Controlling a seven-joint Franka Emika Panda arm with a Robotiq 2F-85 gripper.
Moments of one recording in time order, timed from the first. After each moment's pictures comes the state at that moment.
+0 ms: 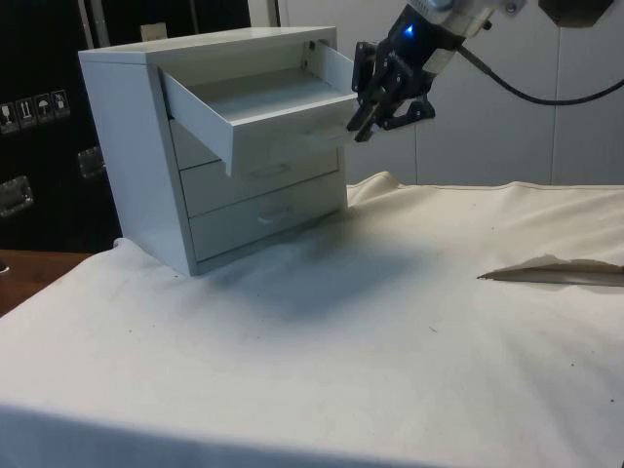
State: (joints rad) arm 0.78 -0.79 -0.78 -2.93 -1.63 2.48 0.23
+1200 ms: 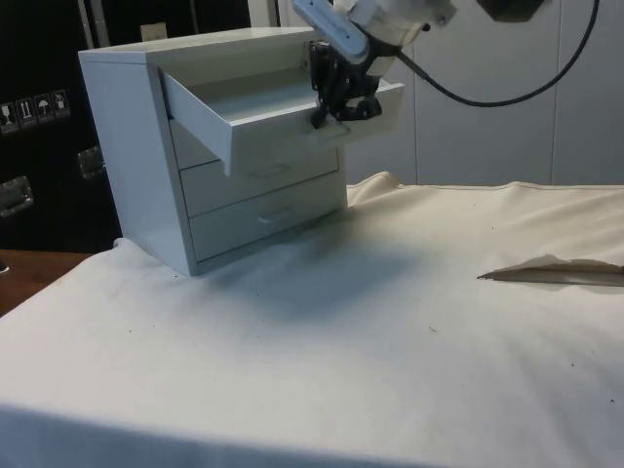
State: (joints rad) arm 0.82 -0.50 -0.78 -2.72 -1.63 2.47 0.23
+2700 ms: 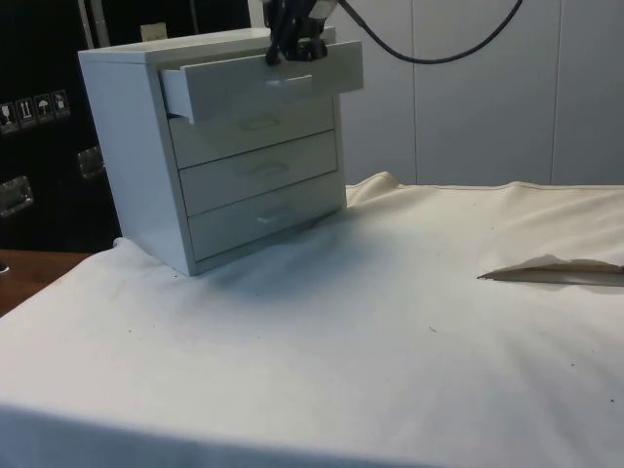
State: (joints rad) arm 0.82 -0.39 -0.76 -2.49 -1.55 2.41 0.11
